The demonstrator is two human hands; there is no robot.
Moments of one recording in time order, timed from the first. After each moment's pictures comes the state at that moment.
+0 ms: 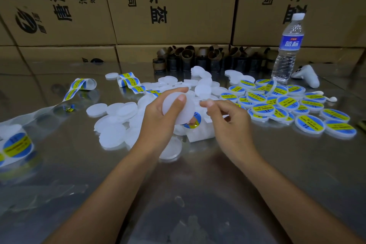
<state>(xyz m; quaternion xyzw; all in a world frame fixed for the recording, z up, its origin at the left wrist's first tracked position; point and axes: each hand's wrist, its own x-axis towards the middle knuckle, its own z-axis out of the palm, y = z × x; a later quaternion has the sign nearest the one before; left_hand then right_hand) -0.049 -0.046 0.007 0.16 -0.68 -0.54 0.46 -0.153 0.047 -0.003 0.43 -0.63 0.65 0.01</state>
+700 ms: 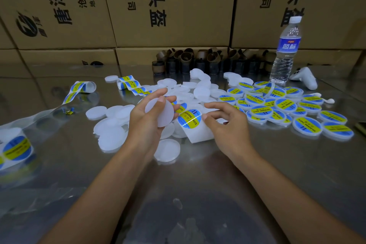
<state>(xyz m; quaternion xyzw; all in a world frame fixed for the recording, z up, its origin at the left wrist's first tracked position) -0.046 -0.060 0.008 0.18 -0.50 -0.70 0.47 -0.165 0.044 -0.010 0.38 -0.65 0.66 -0.05</state>
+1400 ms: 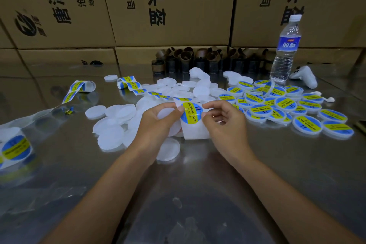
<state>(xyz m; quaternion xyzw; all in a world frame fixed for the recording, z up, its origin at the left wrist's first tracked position) -0.053 -0.055 -0.001 0.27 -0.61 -0.63 0.39 -0.159 0.041 -0.012 0.38 -0.64 0.67 -0.02</state>
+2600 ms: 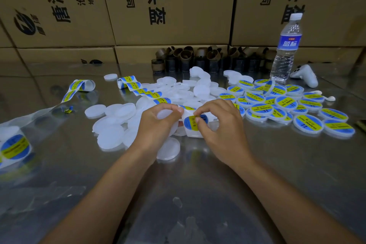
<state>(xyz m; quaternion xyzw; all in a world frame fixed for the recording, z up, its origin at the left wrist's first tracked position) -0.054 -0.057 -0.005 0.27 -0.63 -0.60 0.40 -0.157 0.046 -0.012 0.52 -0.67 0.51 0.15</state>
